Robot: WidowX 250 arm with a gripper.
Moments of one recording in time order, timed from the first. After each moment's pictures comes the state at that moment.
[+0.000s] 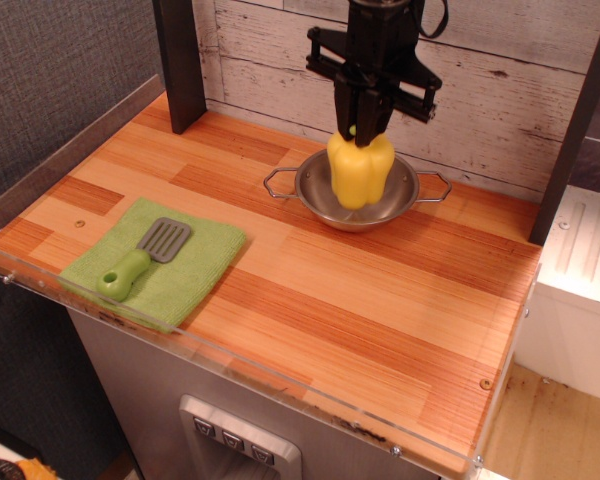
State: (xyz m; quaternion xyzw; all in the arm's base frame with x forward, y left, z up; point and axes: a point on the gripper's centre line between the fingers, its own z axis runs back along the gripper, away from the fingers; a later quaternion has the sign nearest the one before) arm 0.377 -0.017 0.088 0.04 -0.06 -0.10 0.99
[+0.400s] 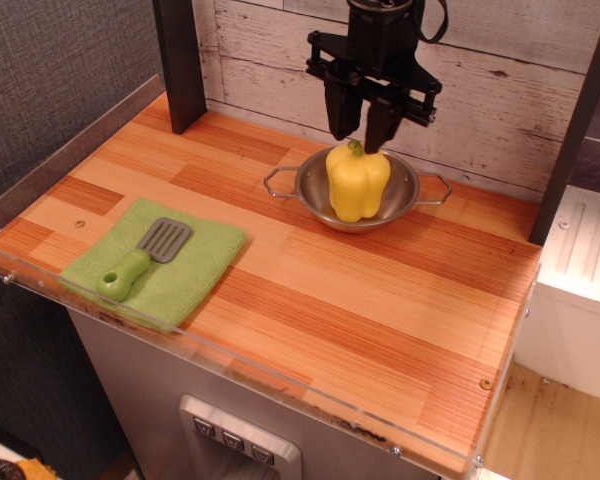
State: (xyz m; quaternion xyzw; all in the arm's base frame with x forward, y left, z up) arm 0.375 -0.020 0.088 0.04 -0.06 -0.10 0.99
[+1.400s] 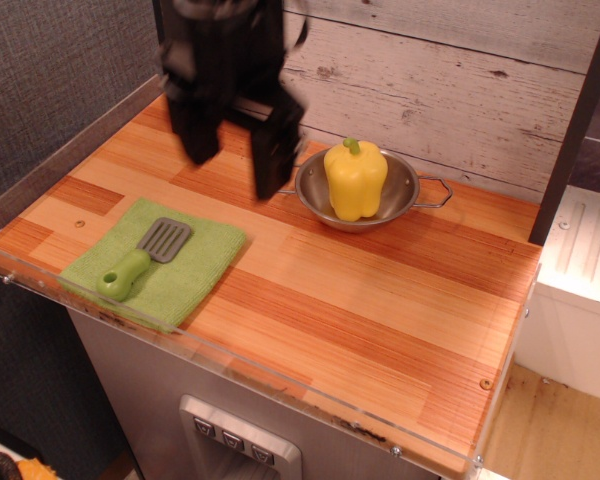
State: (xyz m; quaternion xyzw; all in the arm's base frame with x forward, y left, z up) arm 0.259 0.025 0.114 0.02 -0.05 -0.08 1.00
